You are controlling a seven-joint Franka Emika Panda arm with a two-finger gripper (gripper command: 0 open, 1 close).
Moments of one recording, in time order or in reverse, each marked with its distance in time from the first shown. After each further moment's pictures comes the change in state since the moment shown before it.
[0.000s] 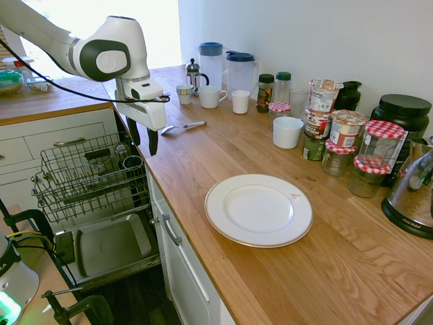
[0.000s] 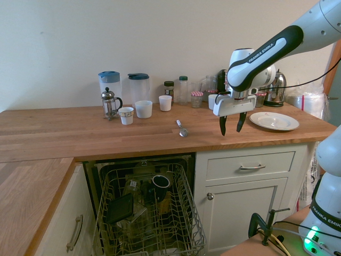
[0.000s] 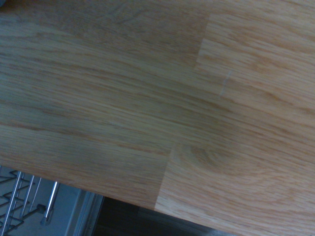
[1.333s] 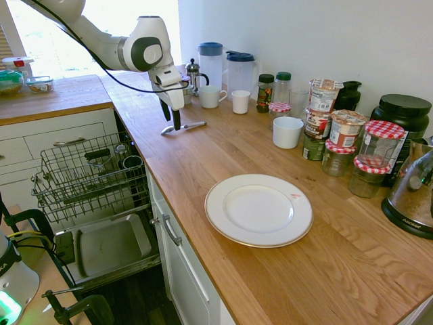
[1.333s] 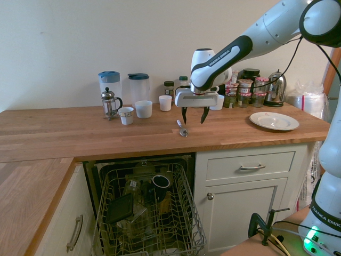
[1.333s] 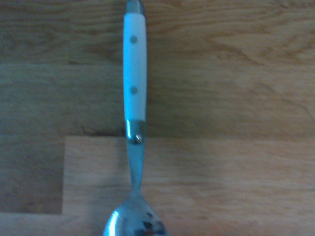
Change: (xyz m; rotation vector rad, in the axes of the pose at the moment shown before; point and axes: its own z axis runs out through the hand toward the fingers) arm 0.046 -0.183 0.006 0.116 0.079 0.270
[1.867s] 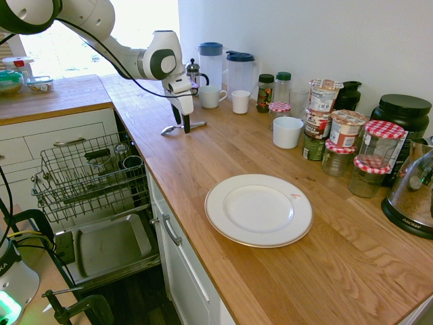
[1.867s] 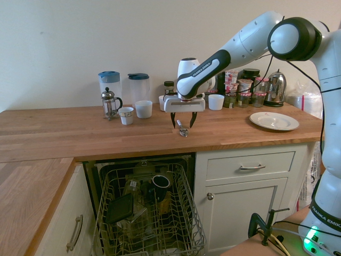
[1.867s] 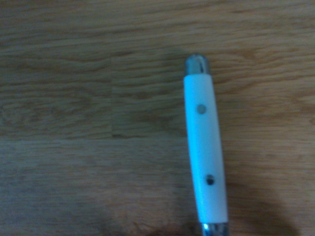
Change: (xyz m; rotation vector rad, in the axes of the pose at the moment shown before) arm 0.001 -0.057 0.051 -0.026 0.014 0.035
